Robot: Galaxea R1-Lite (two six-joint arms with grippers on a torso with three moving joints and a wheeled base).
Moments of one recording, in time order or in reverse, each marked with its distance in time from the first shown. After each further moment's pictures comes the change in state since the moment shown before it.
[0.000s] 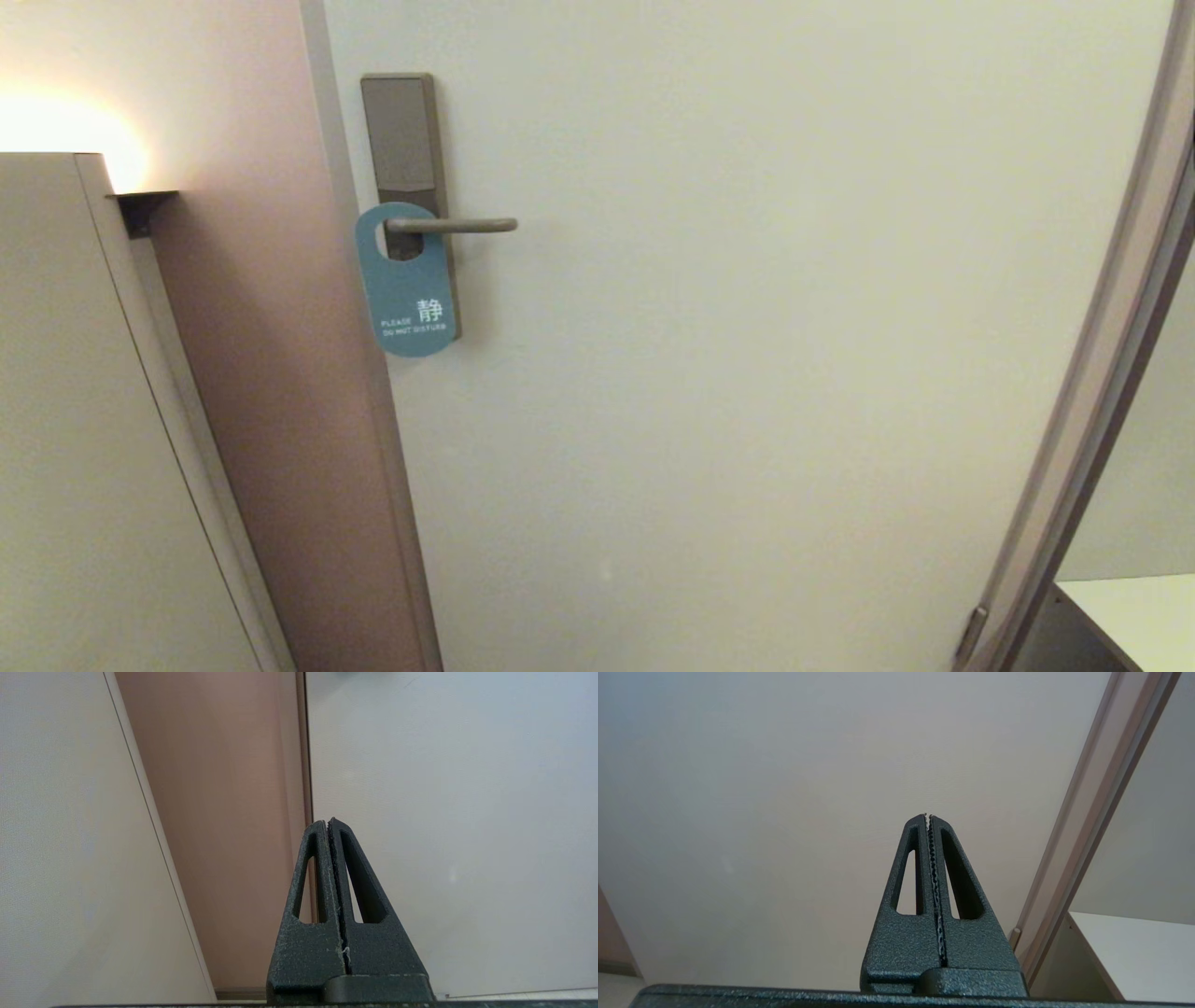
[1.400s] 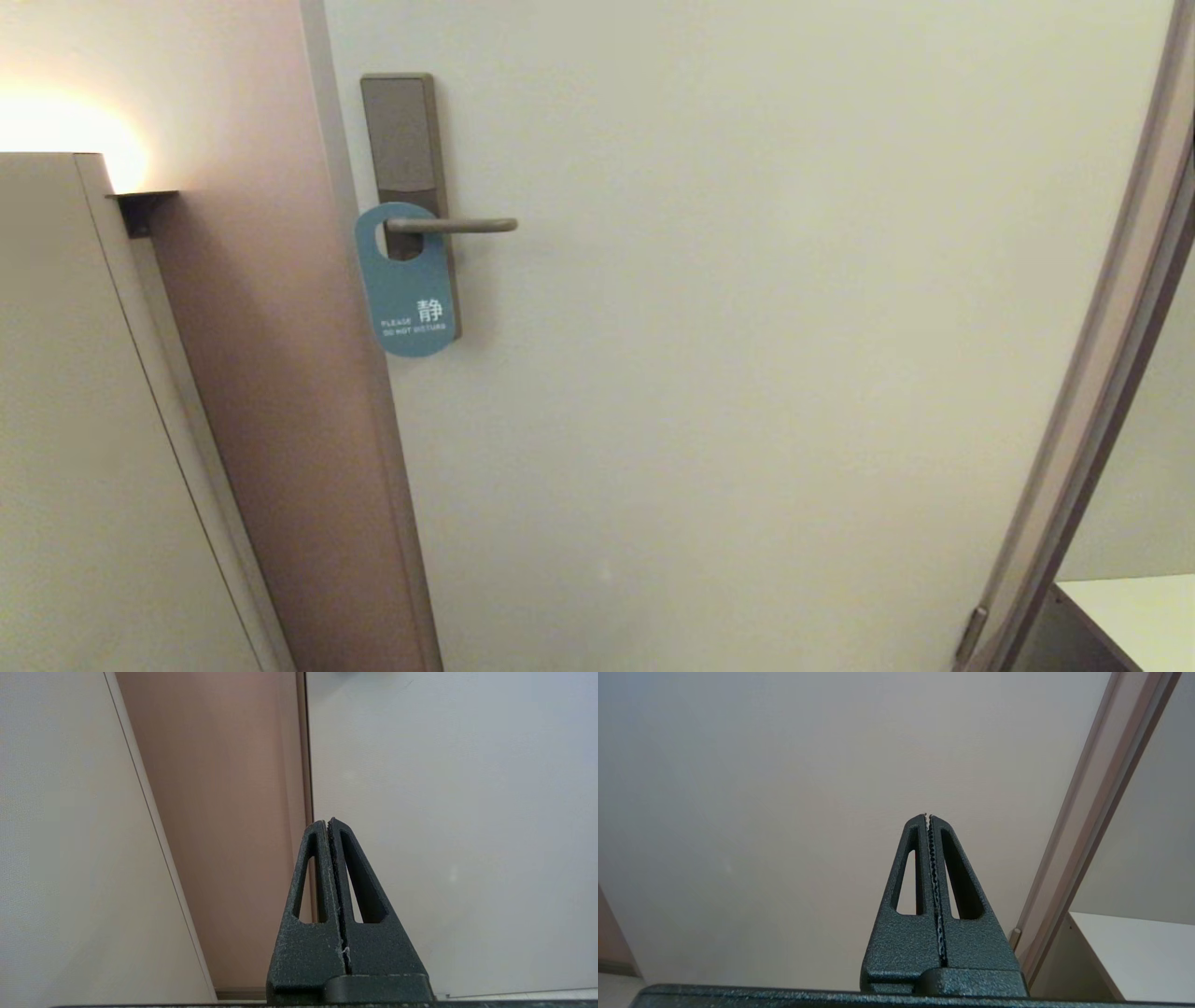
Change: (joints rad) left arm 0.000 0.000 0.000 0.000 0.001 0.001; right arm 0.000 0.000 0.000 0.000 0.000 0.000
